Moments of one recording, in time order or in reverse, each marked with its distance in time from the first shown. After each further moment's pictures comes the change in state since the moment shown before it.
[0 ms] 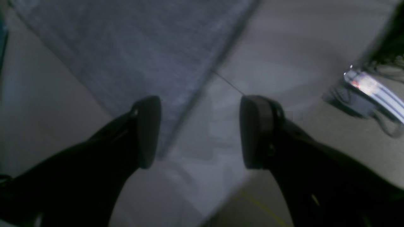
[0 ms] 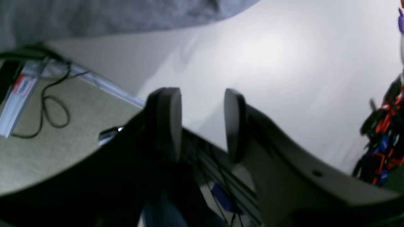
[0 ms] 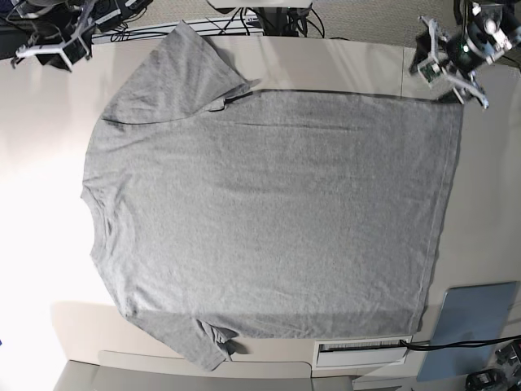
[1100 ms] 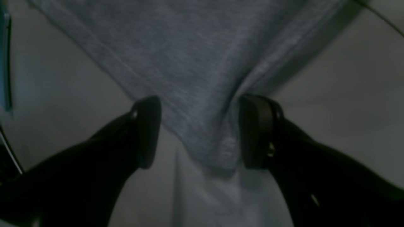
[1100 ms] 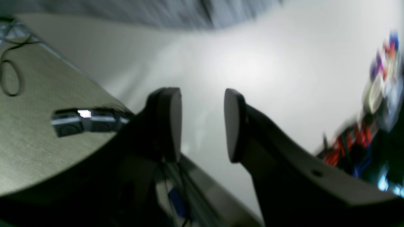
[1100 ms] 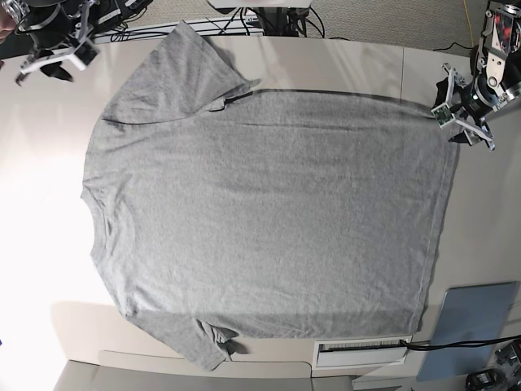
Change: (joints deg) left arm -19.5 -12.7 17.9 -27.4 8.2 8.0 -8.0; right arm 5.0 1.7 -0.1 0.0 -14.0 11.2 5.4
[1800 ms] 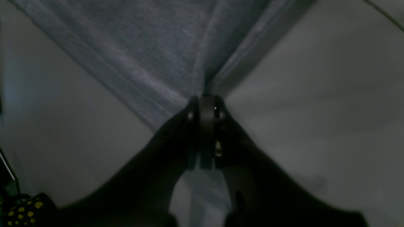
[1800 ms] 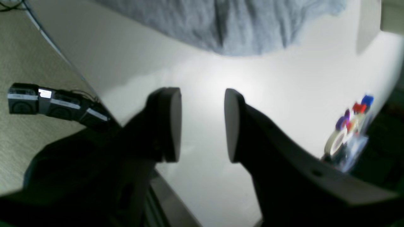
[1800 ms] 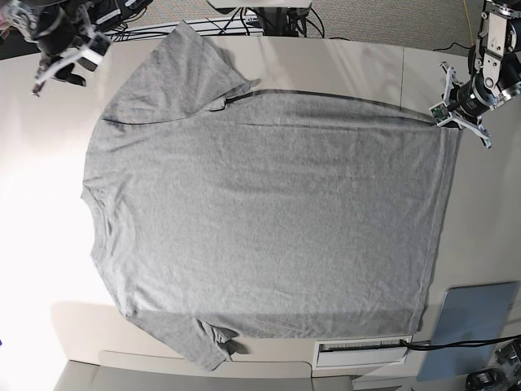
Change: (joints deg) left arm -0.7 2.3 -0.3 -2.1 4.1 -4.2 -2.6; right arm 3.6 4.6 -8.5 -6.4 -19.5 -0.2 12.4
